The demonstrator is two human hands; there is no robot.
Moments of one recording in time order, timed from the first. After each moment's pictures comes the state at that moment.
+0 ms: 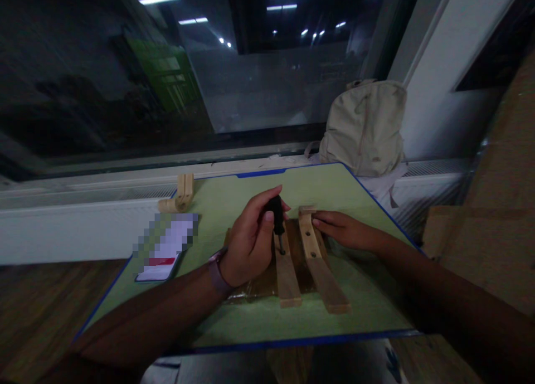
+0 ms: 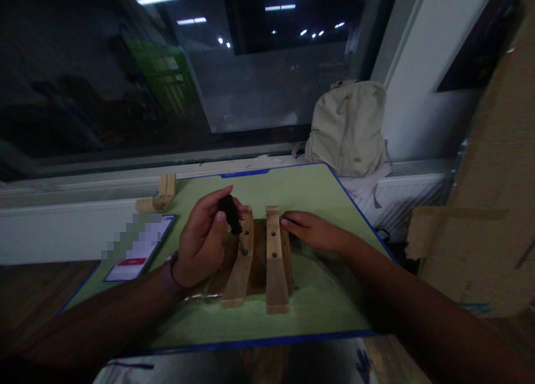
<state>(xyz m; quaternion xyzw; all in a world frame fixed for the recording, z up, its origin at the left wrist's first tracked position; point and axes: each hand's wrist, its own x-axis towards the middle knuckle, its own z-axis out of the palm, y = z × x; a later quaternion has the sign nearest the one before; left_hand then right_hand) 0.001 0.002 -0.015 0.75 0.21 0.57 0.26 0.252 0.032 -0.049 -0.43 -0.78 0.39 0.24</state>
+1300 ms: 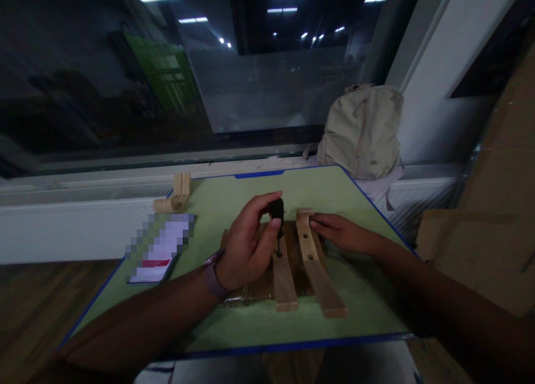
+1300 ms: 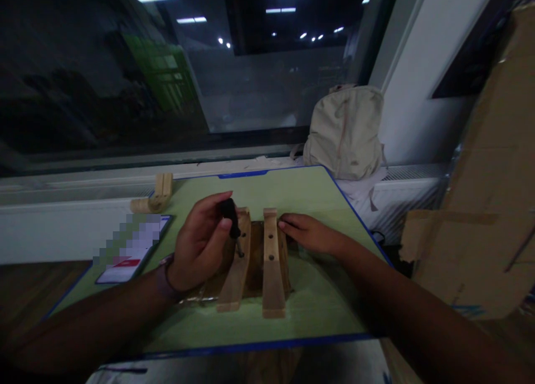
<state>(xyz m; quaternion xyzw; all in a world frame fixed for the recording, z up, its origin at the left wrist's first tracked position) 0.000 0.000 -0.013 0.76 0.23 0.56 0.25 0.255 0.035 -0.056 -0.42 -0.79 0.37 0.25</state>
